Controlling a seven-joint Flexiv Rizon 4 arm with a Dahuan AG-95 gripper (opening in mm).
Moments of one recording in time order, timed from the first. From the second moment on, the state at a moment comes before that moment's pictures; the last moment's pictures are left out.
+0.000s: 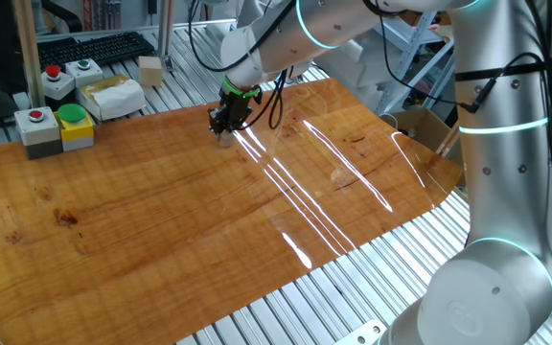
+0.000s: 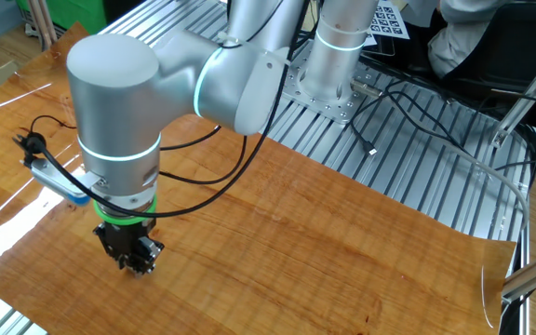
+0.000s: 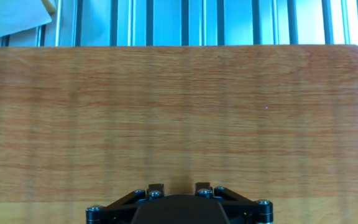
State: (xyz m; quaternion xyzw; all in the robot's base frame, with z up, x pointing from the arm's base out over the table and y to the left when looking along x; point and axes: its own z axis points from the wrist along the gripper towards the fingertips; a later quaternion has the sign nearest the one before) arm 0.717 -0.074 0.012 -0.01 1.00 0.00 0.08
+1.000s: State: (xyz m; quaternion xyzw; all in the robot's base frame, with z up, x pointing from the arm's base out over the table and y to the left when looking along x) arm 0.719 -0.051 0.012 0.04 1.00 0.01 0.08
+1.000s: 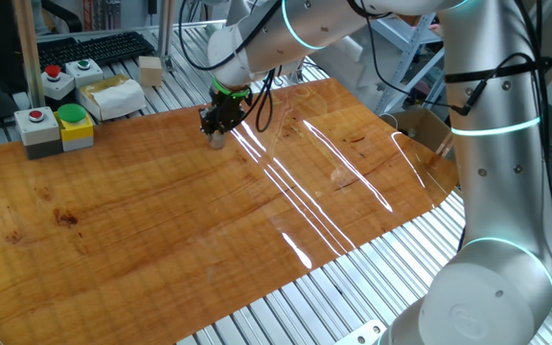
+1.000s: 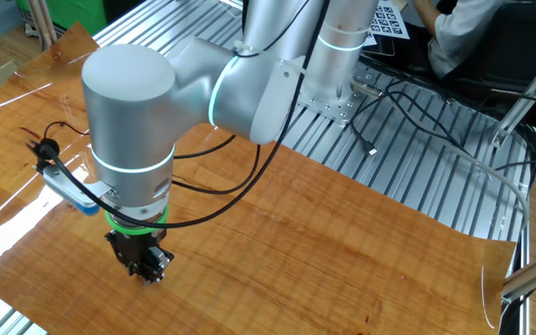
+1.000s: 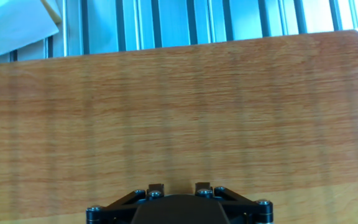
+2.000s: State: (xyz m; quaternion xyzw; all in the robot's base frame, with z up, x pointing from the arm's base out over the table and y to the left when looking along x) arm 0.712 -0.020 0.013 0.09 0.99 0.00 0.07
